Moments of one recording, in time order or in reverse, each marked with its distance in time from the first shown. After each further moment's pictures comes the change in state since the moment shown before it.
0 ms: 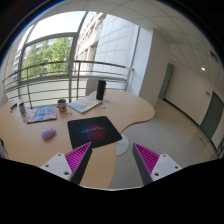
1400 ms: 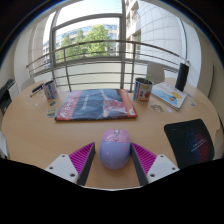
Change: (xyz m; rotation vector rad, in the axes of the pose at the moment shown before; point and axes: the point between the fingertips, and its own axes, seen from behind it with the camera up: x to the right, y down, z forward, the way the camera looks) arm -0.433 0.033 0.222 -0.119 -0.466 -0.123
